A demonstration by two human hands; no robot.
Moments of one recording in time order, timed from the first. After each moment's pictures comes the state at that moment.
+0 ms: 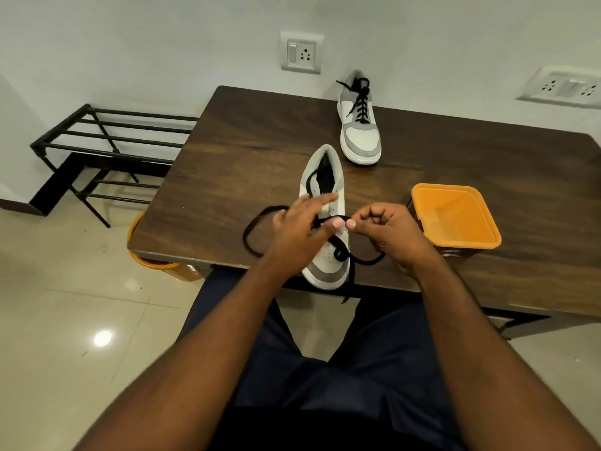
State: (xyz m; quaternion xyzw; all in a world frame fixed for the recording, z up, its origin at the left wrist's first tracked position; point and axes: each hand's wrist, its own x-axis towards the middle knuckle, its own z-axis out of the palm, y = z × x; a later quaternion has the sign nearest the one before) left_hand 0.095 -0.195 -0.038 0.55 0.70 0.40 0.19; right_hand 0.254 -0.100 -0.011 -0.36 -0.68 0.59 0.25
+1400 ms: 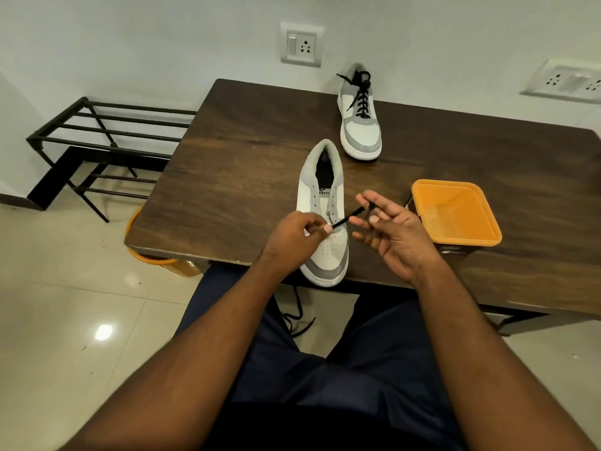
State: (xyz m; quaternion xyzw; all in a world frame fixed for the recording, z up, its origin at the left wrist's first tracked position) left_hand 0.089 -0.186 -0.065 0.47 0.73 0.40 0.29; right_hand 0.267 -0.097 -0.028 -0.34 -0.46 0.77 0.30
